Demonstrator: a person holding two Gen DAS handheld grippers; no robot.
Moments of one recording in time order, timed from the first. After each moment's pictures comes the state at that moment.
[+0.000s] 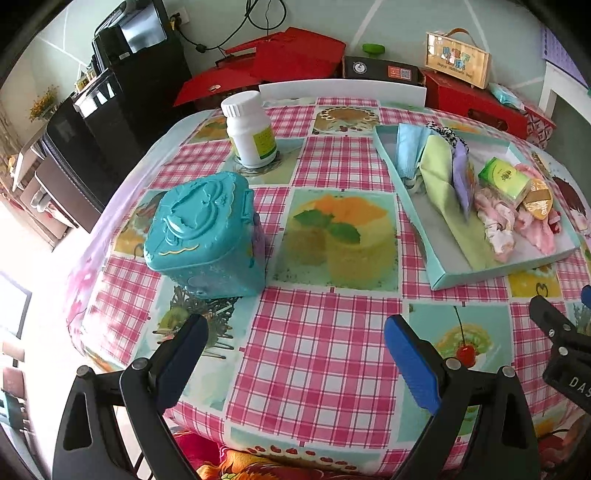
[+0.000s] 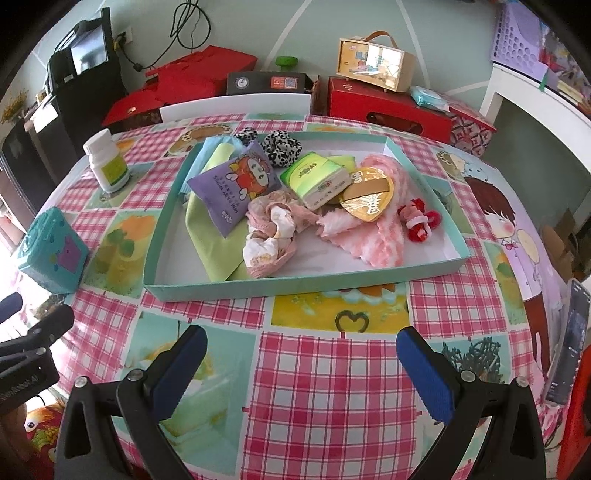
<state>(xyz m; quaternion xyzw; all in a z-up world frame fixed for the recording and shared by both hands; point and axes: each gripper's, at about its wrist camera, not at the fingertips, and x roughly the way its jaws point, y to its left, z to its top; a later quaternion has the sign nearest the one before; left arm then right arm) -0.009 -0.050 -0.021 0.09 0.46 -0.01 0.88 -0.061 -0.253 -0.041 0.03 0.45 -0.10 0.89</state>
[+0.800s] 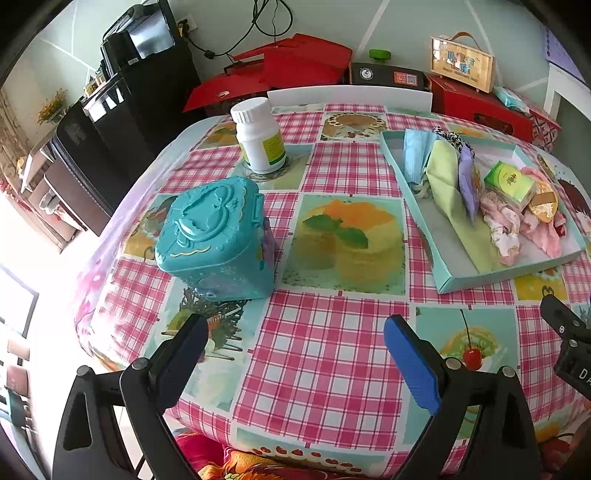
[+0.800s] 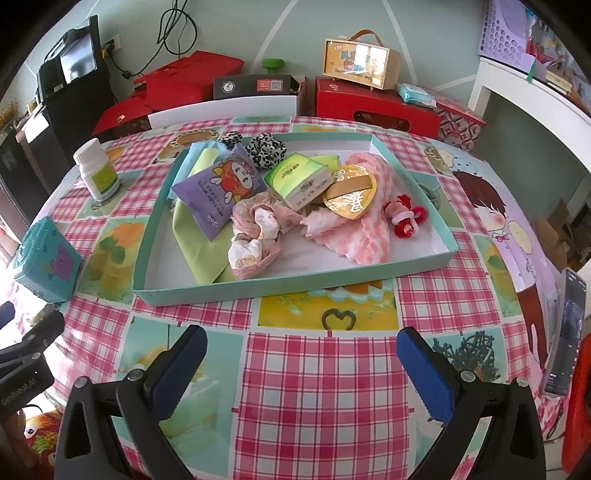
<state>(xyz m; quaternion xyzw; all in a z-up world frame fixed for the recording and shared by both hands) -0.013 -0.048 -0.019 0.09 0.45 0.00 0.89 -0.064 -0.260 -0.041 0.04 0.44 -0.12 0.89</state>
